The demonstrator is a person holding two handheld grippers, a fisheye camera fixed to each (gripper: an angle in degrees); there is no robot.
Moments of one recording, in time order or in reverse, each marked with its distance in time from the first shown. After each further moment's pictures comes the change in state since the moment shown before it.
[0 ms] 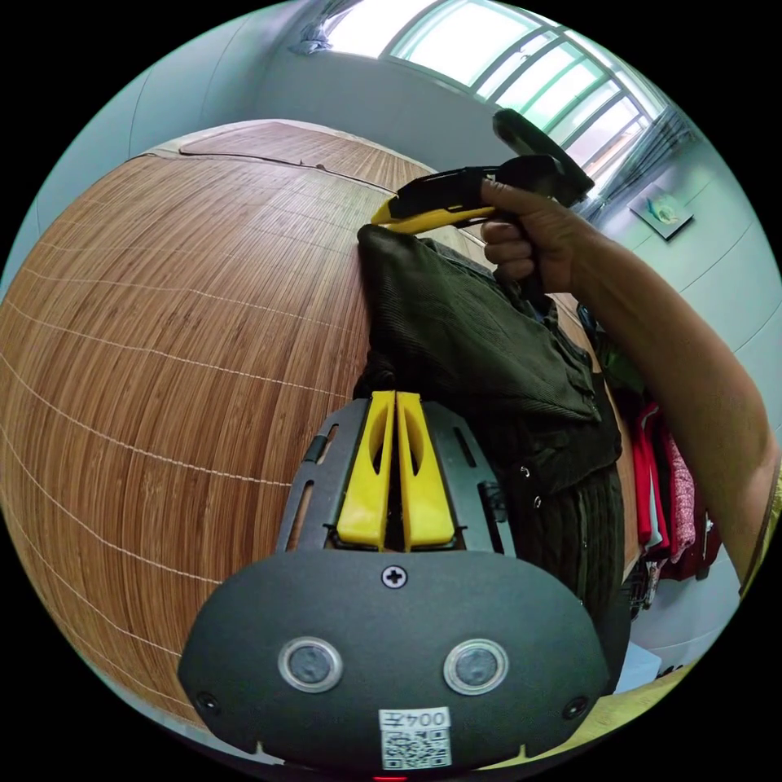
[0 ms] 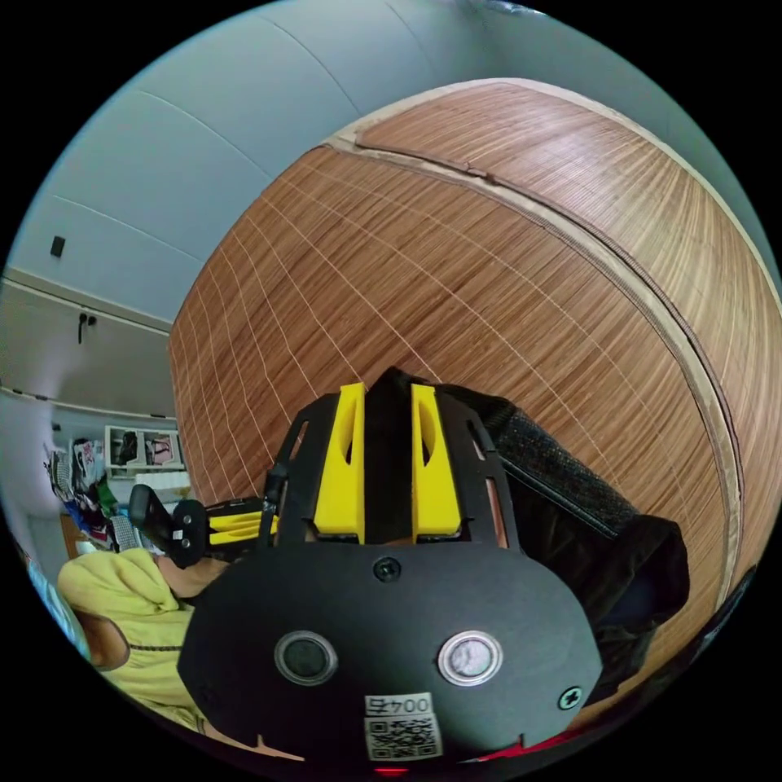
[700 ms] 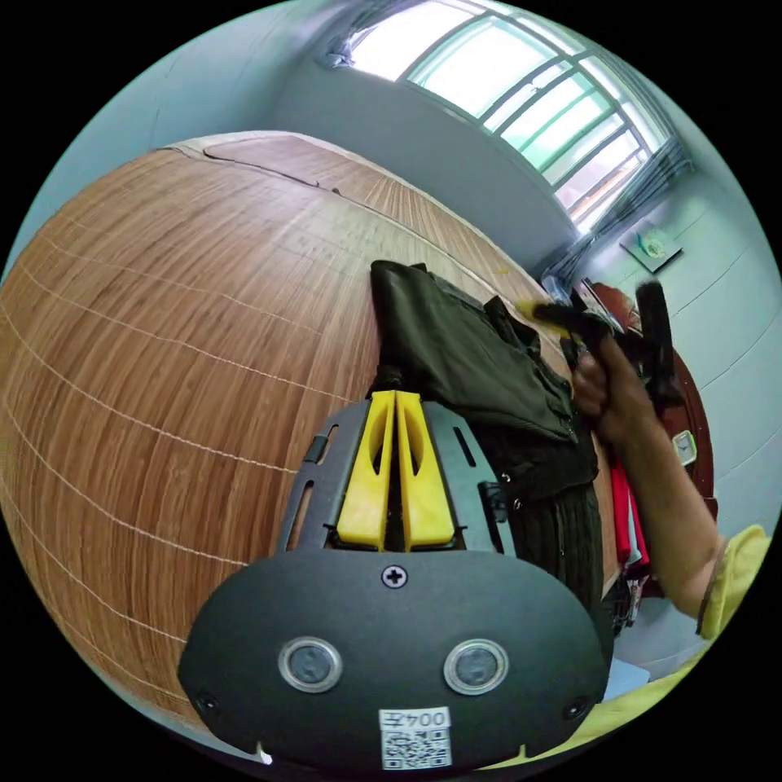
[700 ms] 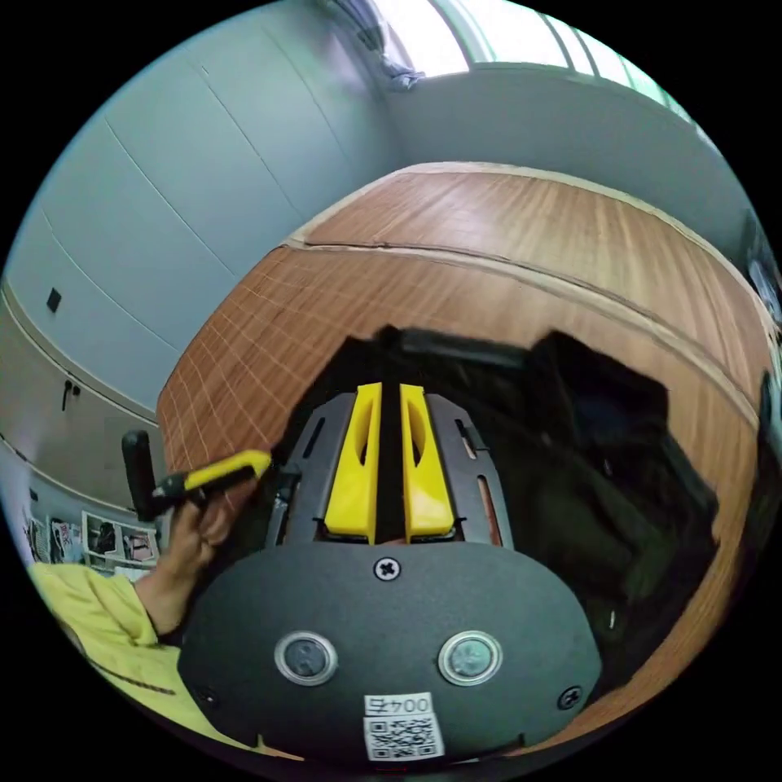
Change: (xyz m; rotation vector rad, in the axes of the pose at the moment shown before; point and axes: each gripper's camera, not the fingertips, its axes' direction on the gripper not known) left arm 0.001 0.020 -0.054 0.153 0.053 -0.051; right arm 0.000 0.276 -0.093 0.441 0.113 0.328
